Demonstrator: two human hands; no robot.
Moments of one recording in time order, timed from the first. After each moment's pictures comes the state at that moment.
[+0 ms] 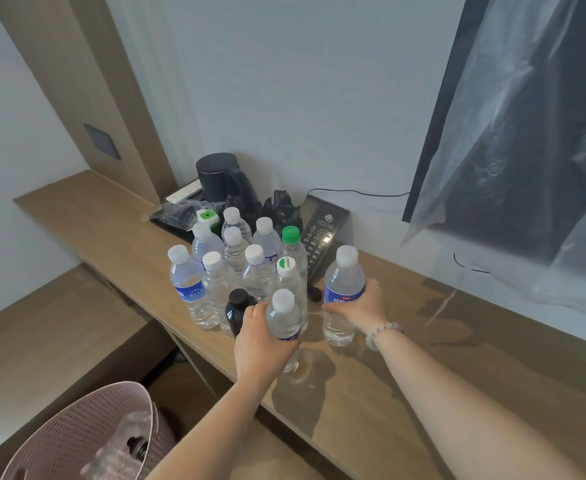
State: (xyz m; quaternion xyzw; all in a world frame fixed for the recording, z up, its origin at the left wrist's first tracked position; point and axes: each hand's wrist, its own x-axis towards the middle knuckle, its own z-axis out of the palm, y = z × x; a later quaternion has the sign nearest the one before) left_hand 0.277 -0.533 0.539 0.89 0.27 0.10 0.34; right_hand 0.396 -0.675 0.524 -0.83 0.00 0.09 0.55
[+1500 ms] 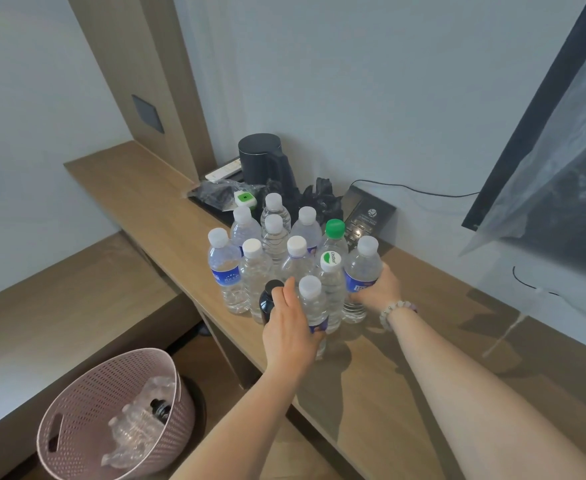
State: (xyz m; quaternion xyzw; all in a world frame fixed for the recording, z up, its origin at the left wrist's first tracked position) left_hand 0.288 -0.521 0.540 0.92 0.28 0.10 0.26; right_hand 0.428 -0.630 0.523 -0.85 -0.03 0.17 0.50
